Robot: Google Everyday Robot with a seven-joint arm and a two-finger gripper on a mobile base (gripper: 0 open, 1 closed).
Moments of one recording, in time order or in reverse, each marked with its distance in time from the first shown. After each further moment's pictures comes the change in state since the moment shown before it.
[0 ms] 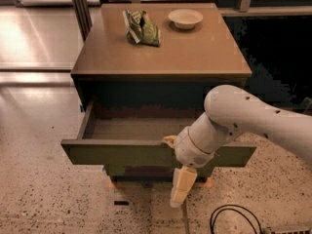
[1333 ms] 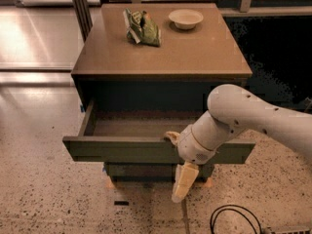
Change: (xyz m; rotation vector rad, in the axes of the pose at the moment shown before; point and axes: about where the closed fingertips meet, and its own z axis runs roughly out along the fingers) arm 0.016 -0.013 0.004 -0.015 -0.014 0.033
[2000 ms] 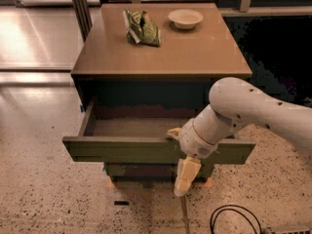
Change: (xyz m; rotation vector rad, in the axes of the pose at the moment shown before) arm -0.010 -0.011 -0.015 0.039 0.014 -0.031
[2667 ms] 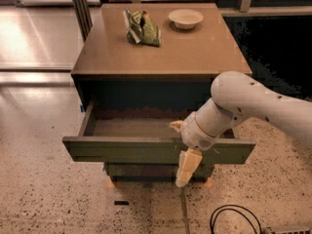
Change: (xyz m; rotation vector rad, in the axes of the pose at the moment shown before) arm 0.009 -0.022 -0.007 0.023 0.006 0.003
